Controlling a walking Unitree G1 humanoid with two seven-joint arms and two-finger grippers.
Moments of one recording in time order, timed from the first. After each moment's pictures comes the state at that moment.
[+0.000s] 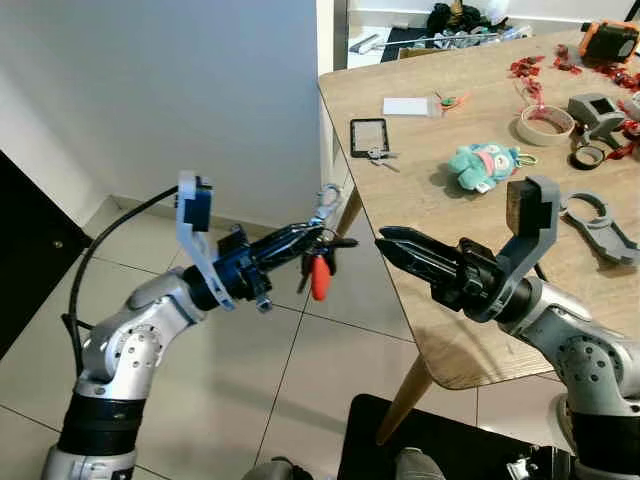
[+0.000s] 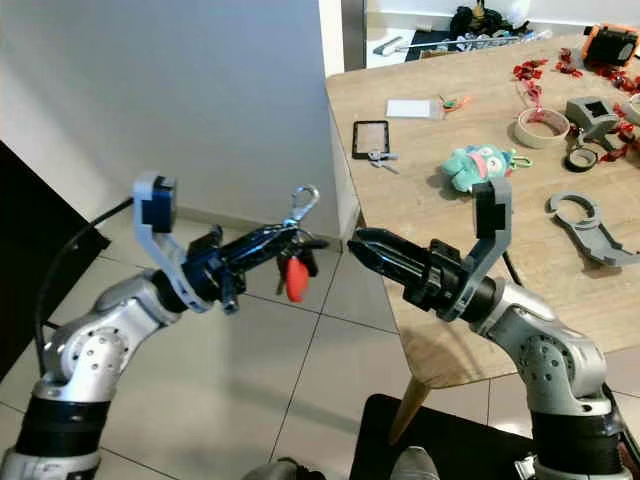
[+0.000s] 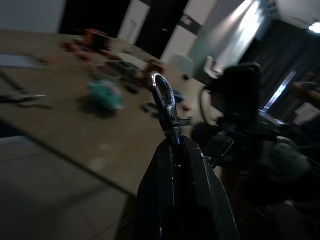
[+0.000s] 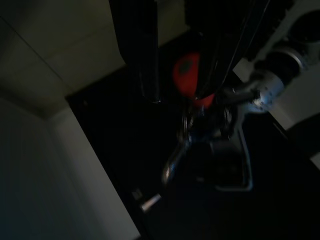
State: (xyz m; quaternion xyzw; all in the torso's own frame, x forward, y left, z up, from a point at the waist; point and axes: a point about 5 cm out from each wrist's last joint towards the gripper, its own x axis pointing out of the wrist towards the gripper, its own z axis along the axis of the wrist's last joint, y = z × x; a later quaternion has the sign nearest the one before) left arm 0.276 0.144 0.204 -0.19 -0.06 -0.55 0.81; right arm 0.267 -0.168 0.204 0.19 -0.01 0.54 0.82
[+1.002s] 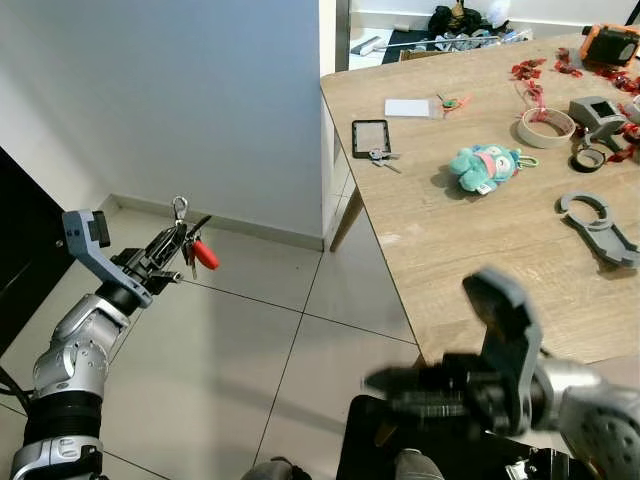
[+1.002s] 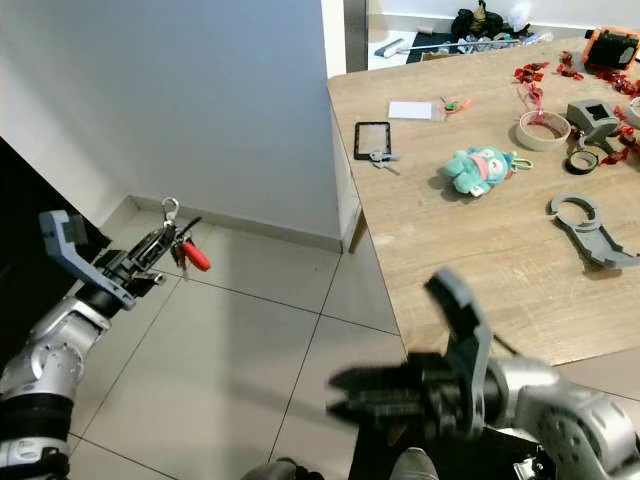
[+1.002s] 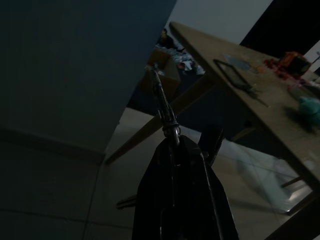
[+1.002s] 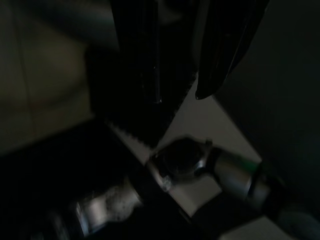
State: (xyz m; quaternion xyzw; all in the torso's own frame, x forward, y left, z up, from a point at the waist) left arm 0.305 0.254 0.133 -0.22 -0.02 -0.22 0.95; right arm 0.177 -0.159 0.161 0.18 0.18 0.70 0.67
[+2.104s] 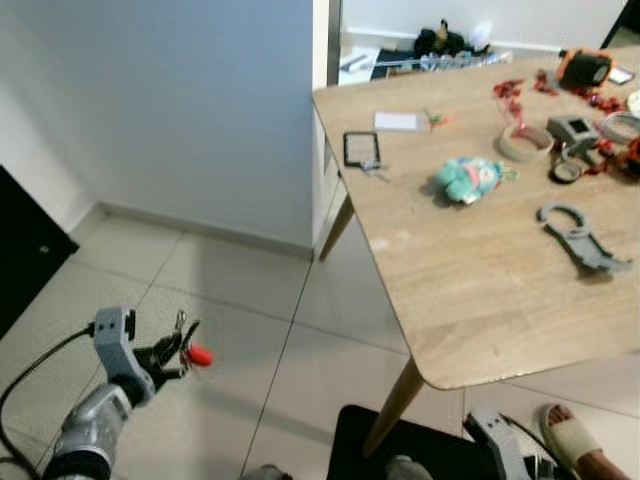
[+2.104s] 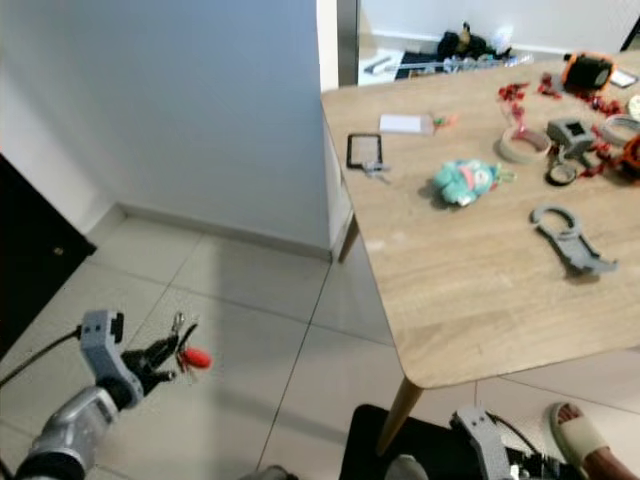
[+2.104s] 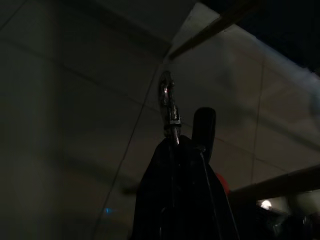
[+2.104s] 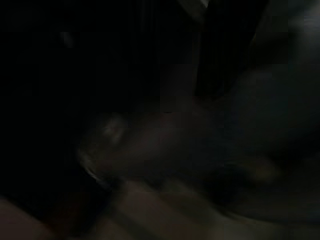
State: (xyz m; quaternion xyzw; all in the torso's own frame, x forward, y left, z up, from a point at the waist) left arm 0.243 0.273 0.003 -0.21 0.20 -0.07 0.95; right arm 0.131 -0.270 -0.051 0.04 0.53 0.21 0.82
